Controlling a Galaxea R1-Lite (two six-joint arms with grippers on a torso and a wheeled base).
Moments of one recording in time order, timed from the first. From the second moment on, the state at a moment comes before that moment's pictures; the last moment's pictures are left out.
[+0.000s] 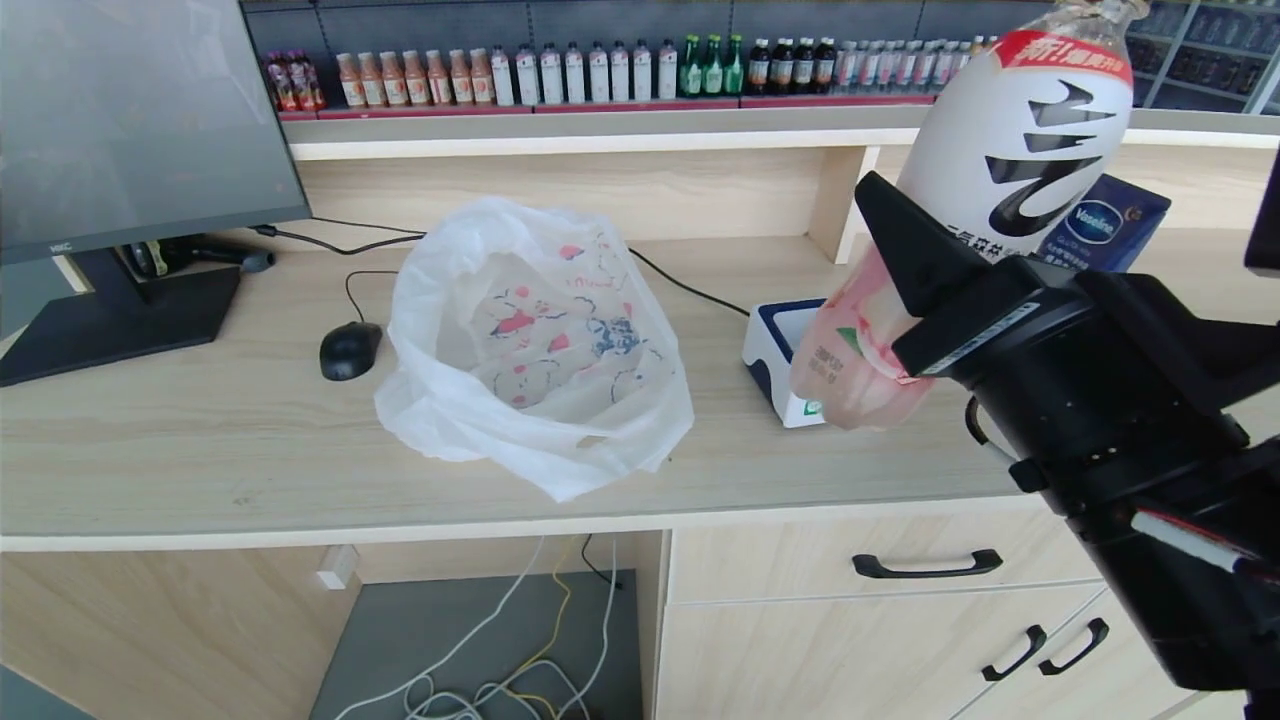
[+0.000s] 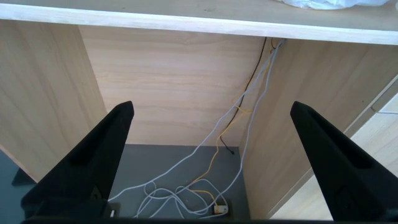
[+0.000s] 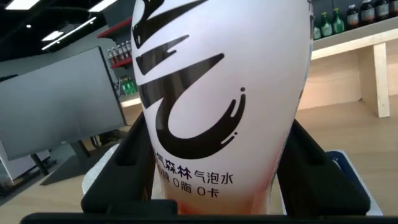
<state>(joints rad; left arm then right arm) 0.00 0.00 0.00 0.00 0.00 0.00 0.88 1.59 -0.62 -1.57 -0.47 0.00</state>
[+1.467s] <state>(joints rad) 0.00 0.00 0.00 0.00 0.00 0.00 0.54 1.81 -1.04 -1.14 -0.56 0.92</state>
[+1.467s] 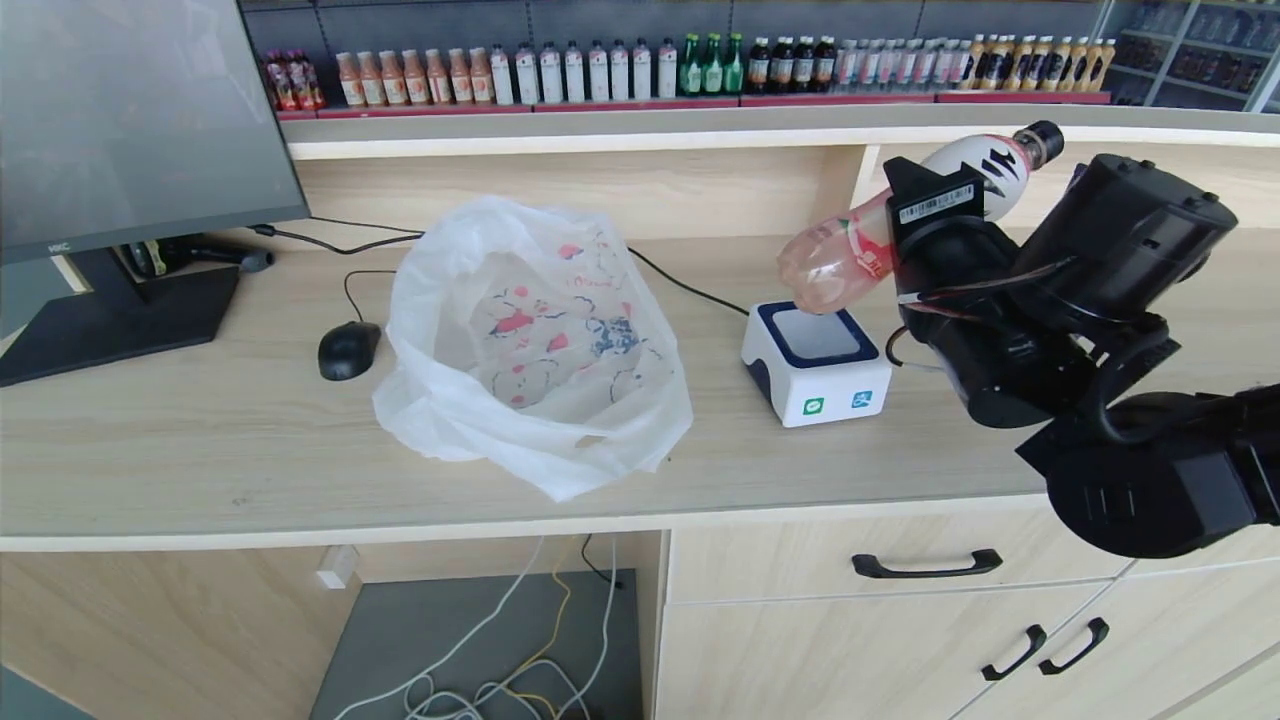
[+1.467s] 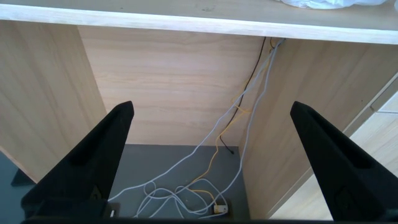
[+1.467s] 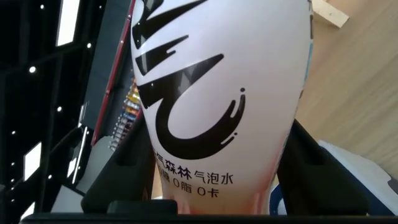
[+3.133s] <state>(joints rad) 0.00 0.00 0.00 0.00 0.00 0.00 0.50 1.89 -1.06 -1.09 -0.56 1.17</state>
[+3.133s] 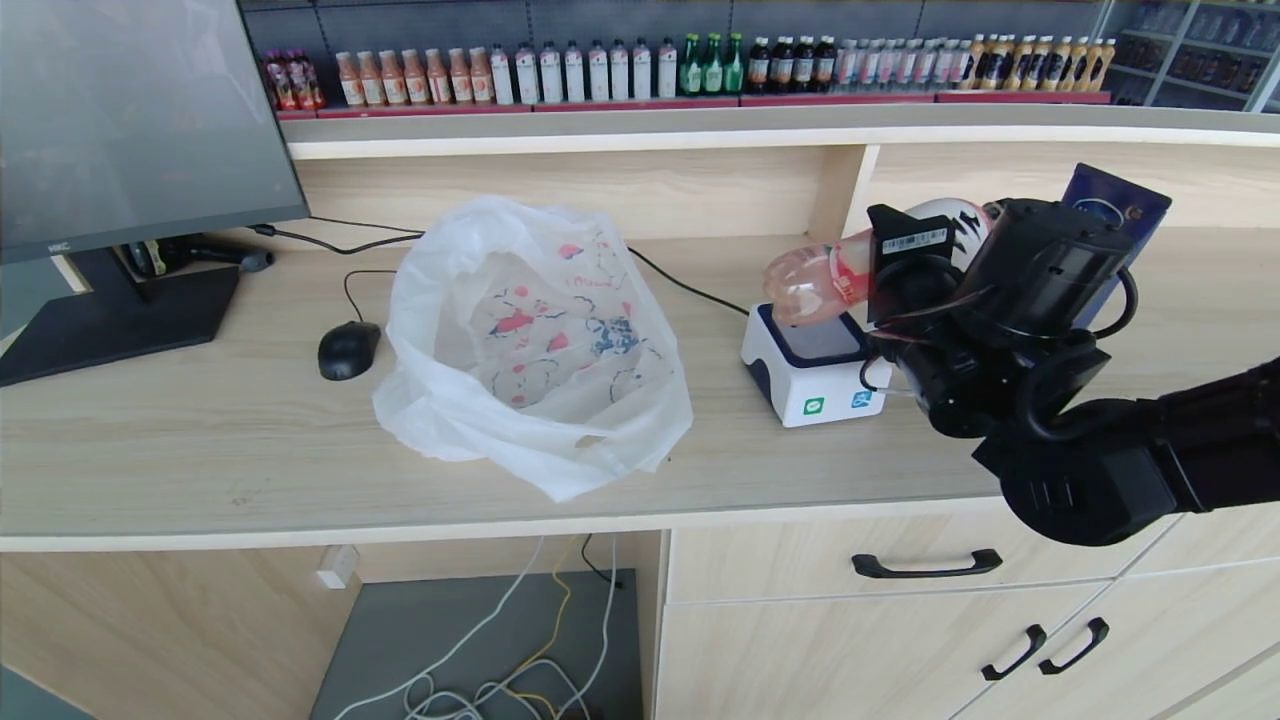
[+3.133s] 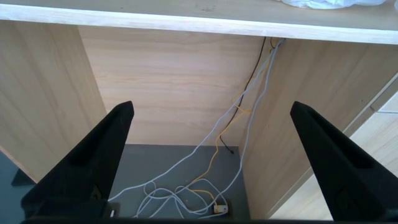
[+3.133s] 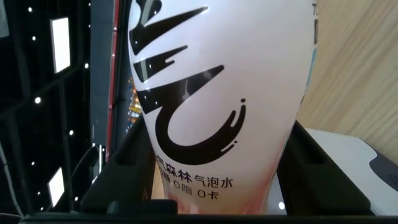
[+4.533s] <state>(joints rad) 0.00 0.00 0.00 0.00 0.00 0.00 0.51 1.90 -1.06 -1.08 -0.57 1.17</state>
